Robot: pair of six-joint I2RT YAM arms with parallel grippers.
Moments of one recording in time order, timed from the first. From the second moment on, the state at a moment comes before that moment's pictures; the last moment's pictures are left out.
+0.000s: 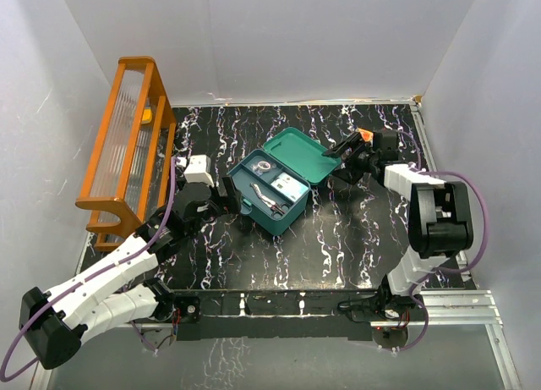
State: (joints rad) left arm -0.77 0.90 0.69 -0.26 -0.45 -0.52; right arm 0.01 1.67 0.97 0.02 -0.50 0.98
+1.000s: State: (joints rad) left arm -0.77 0.90 0.69 -0.26 -0.43 -0.53; right arm 0.01 1.46 0.84 0.40 -0.65 0.84
